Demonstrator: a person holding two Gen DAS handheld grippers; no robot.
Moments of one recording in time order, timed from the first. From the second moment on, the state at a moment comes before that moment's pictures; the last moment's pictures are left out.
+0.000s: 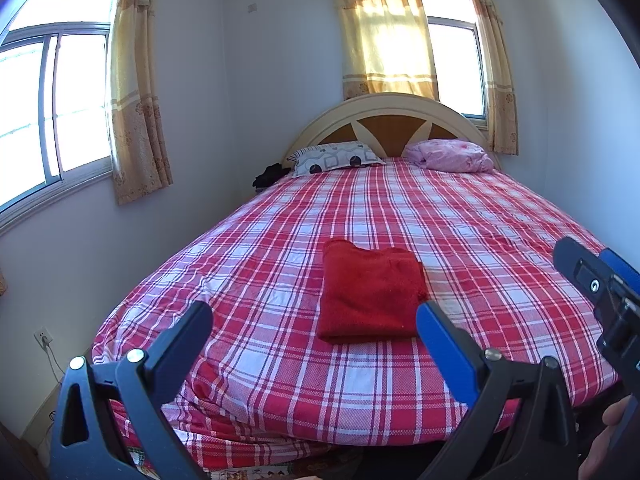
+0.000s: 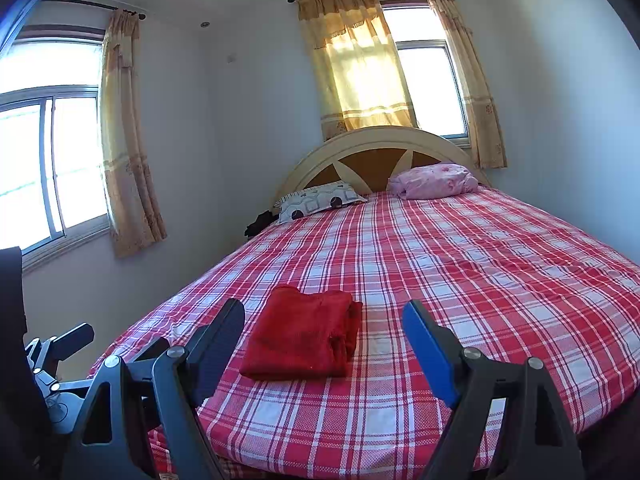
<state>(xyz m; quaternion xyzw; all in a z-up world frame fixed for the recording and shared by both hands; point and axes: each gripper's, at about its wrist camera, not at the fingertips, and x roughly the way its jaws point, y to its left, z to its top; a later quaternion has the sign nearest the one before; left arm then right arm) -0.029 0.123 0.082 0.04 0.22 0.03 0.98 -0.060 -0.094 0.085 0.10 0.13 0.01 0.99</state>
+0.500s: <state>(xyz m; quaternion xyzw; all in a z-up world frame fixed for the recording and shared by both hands) -0.028 0.123 0.083 0.04 0.22 0.03 0.97 -0.058 -0.093 0.084 0.10 0.13 0.01 0.99</state>
